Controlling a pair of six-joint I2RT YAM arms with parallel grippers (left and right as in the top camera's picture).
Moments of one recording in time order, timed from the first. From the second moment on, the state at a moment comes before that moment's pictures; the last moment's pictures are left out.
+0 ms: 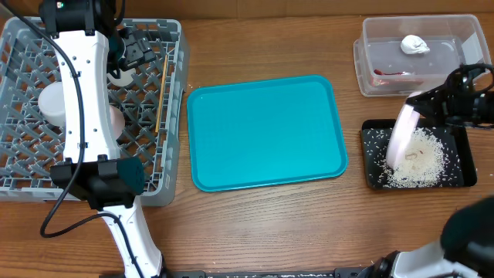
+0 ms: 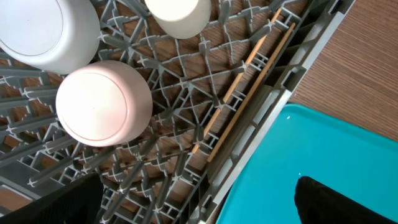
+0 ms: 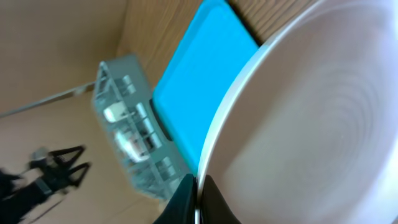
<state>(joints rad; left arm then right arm) 0.07 2.18 2.58 -1.69 -0.12 -0.42 -0.47 1.71 1.68 -1.44 -0.83 0.22</state>
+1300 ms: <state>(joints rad) 0.07 2.18 2.58 -1.69 -0.12 -0.42 0.93 2.09 1.71 -0.82 0.10 0.85</state>
